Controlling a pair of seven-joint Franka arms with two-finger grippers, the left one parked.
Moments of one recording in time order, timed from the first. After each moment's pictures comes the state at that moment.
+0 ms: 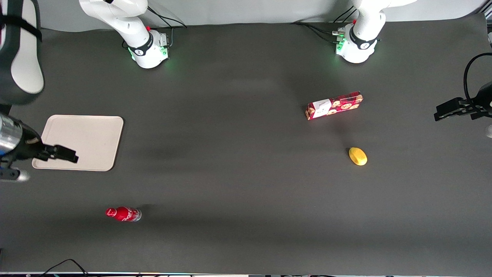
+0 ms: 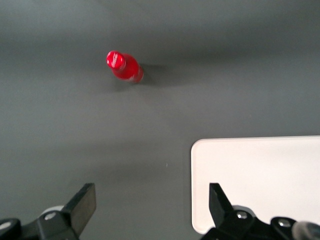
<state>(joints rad) 0.01 0.29 -0.06 -1.46 0.01 1.77 0.05</state>
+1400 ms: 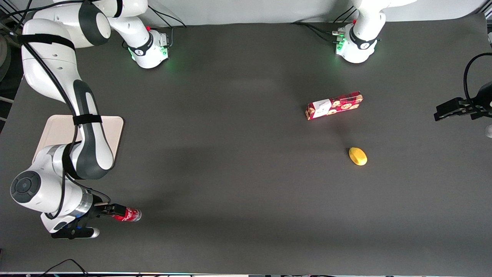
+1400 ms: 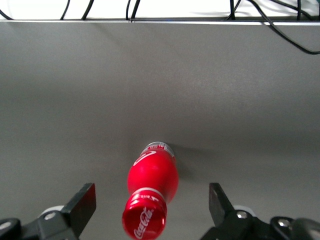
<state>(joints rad) 0.04 0.82 -0.01 -1.16 0.01 2.11 0.03</state>
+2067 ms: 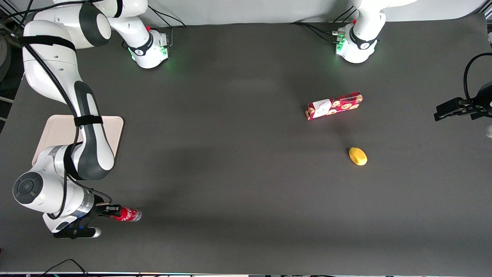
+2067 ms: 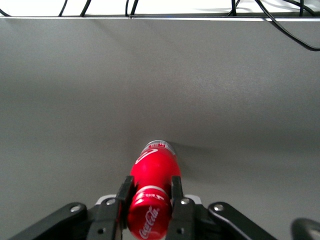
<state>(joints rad) 0.04 0.82 -0.01 -1.16 0.01 2.10 0.03</state>
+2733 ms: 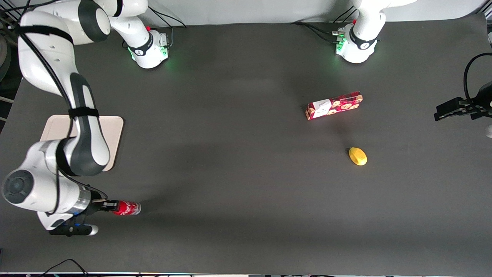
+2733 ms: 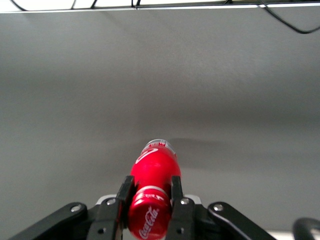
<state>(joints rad) 0.05 0.76 -0.01 -1.12 0.01 1.94 0.08</state>
